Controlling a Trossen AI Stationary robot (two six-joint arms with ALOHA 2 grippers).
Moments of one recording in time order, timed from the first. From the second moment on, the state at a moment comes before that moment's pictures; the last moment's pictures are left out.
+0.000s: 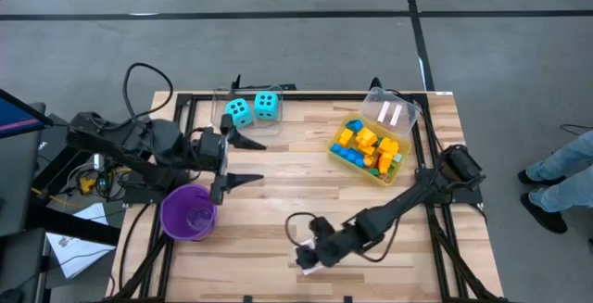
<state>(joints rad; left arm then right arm) -0.34 1.15 1.39 -0.31 -0.34 0.02 0.55 1.89 1.32 -0.20 0.13 1.70</state>
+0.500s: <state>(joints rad) -0.38 1.06 1.39 -0.50 -0.34 -0.03 0.52 2.06 1.50 -0.44 0.13 1.77</state>
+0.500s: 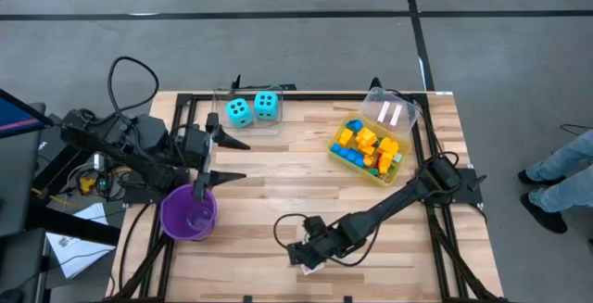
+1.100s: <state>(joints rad) -0.38 1.08 1.39 -0.51 -0.34 -0.07 0.54 2.06 1.41 -0.43 0.10 1.75</state>
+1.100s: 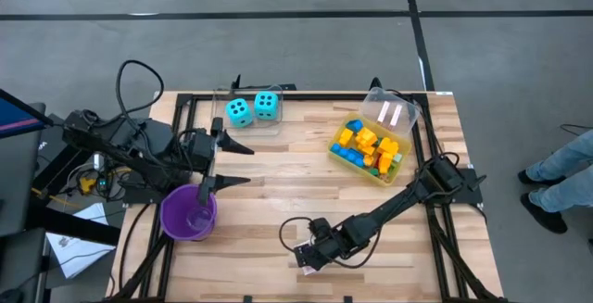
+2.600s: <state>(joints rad) -0.38 1.15 1.39 -0.44 -0.37 -0.16 0.54 1.75 0.83 0.00 0.22 1.74</state>
